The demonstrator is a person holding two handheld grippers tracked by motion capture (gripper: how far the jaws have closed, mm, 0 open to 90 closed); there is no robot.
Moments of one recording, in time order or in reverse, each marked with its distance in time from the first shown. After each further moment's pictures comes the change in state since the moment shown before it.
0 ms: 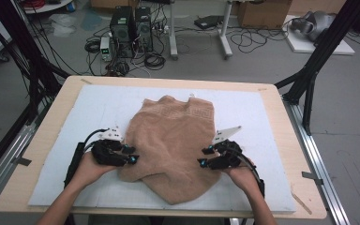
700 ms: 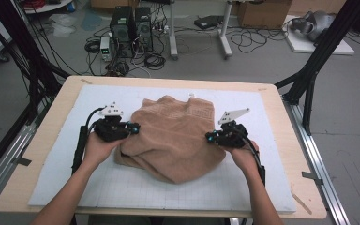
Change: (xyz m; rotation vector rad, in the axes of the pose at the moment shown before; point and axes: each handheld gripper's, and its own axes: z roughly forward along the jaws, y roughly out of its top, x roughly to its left) left arm 0.036 0.063 -0.013 -0.203 0.193 -0.096; right arm -0.046 0.032 -0.031 -0.088 -0.155 0.045
